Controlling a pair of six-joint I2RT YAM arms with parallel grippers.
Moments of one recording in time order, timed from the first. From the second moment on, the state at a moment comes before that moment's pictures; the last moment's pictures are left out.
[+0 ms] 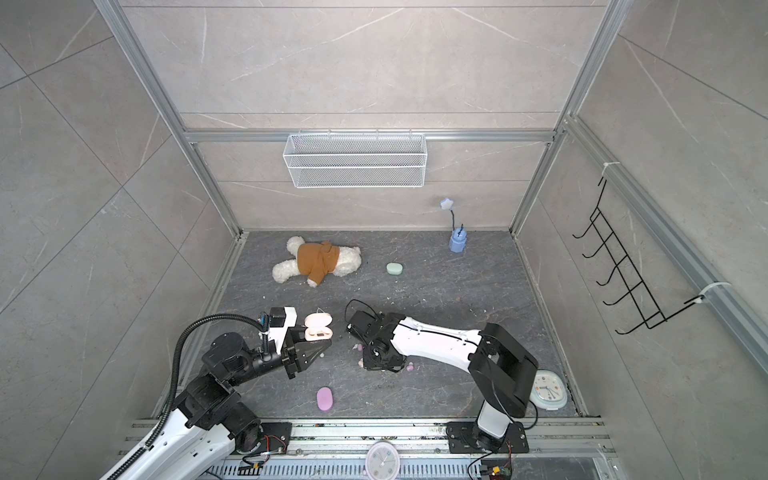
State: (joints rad) left arm -0.65 0.49 0.45 -0.05 0.54 -0.25; right arm 1.01 1.65 1.14 -0.85 0.02 0.91
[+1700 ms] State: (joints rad) left arm -0.73 1.45 0.90 0.85 1.00 -0.37; right arm 0.72 1.16 1.57 -0.94 -0.34 0.60
